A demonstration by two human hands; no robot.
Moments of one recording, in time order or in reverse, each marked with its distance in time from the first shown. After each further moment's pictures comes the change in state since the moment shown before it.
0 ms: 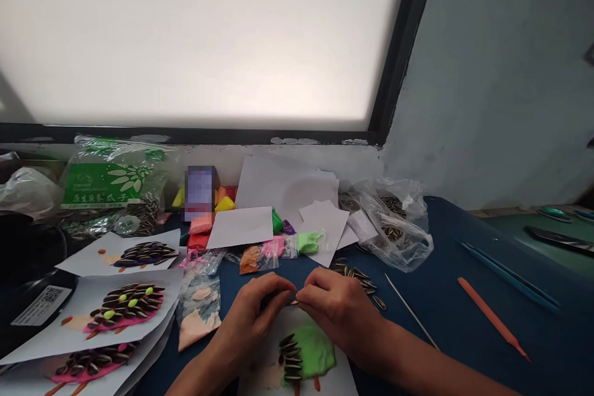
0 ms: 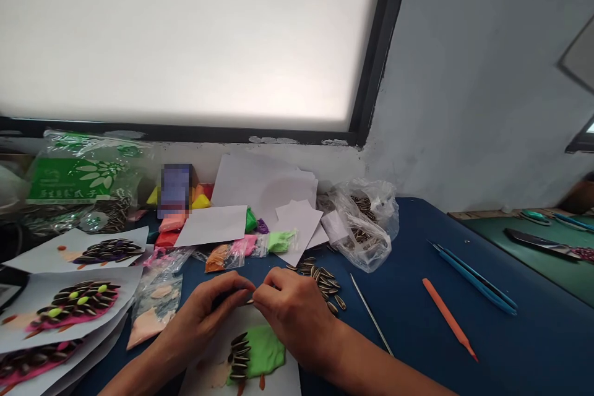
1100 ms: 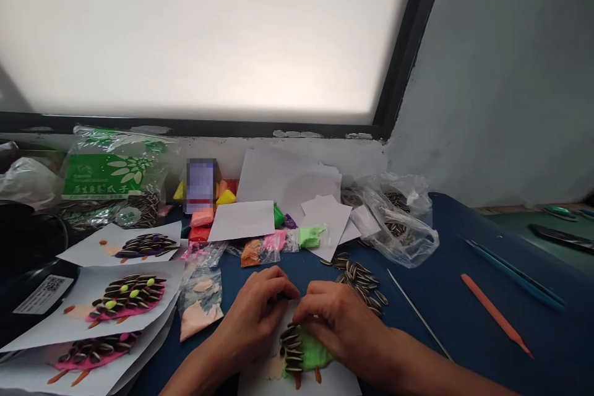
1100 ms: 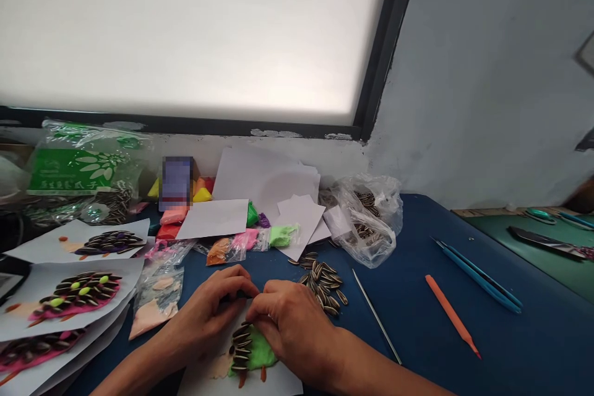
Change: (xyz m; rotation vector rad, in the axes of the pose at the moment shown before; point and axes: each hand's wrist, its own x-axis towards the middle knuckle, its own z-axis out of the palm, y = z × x) left_hand -0.002 -0.001 -0.001 0.143 -0.088 0.038; right_hand -0.004 -0.012 0.000 0.316 -0.249 0.242
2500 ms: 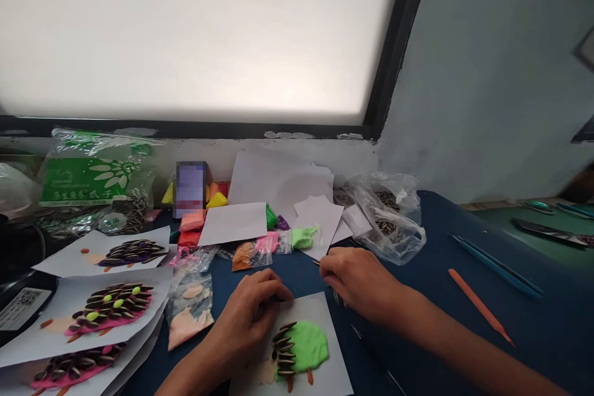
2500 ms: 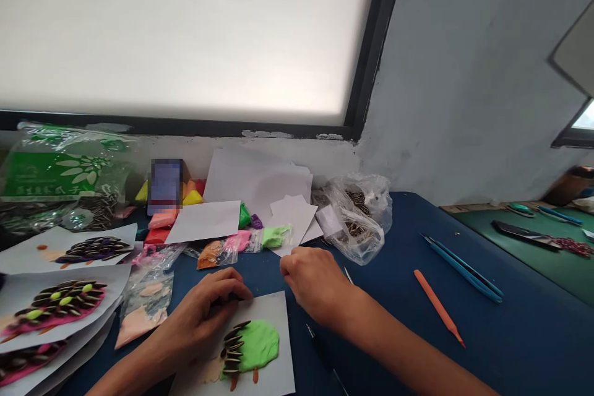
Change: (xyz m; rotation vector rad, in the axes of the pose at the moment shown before) left_hand 0.000 -0.004 0.000 0.065 -0.026 0.036; right_hand 0.013 0.001 -0.058 -0.509 -0.121 0.265
